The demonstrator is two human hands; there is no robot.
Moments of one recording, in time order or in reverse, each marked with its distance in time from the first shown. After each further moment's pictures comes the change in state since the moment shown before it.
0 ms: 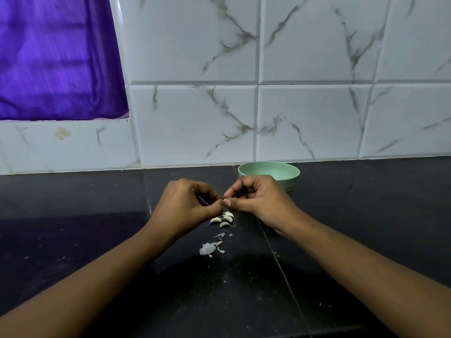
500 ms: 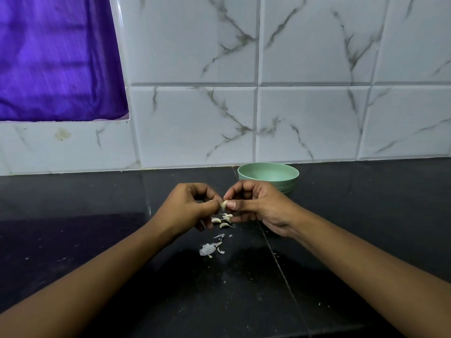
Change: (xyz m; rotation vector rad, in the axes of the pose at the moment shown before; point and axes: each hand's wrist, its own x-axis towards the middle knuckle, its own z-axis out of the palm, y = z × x) left_hand 0.002 -0.002 0.002 -0.416 -0.154 -0.284; right_hand 0.000 0.002 -0.006 0.316 -0.172 0.175
